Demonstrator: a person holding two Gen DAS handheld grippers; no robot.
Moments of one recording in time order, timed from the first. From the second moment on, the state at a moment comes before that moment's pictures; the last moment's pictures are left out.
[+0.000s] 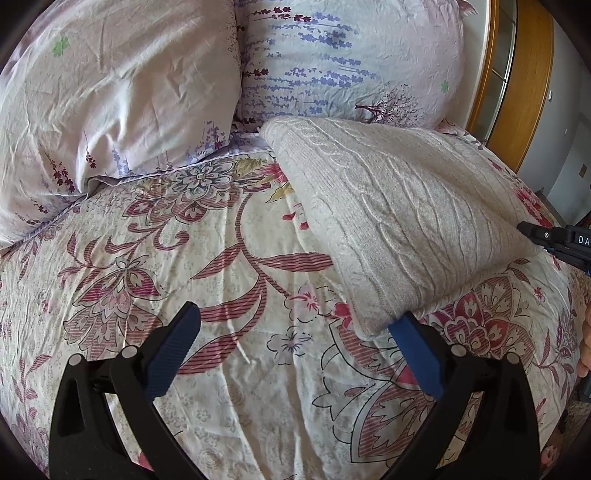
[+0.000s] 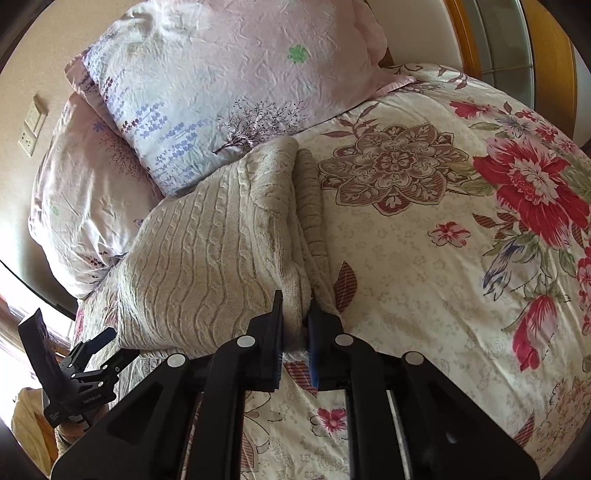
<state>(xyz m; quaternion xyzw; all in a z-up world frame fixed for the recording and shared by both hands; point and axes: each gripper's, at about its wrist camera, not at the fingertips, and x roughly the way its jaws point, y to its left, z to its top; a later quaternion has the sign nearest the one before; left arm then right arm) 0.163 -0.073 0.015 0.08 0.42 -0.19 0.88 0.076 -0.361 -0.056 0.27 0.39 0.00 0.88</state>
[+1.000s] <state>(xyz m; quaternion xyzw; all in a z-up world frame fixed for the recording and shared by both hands) 0.143 -0.102 0.063 0.09 0.34 -0.23 0.91 0.109 -0.419 -0.007 0.38 0.34 0.04 0.86</state>
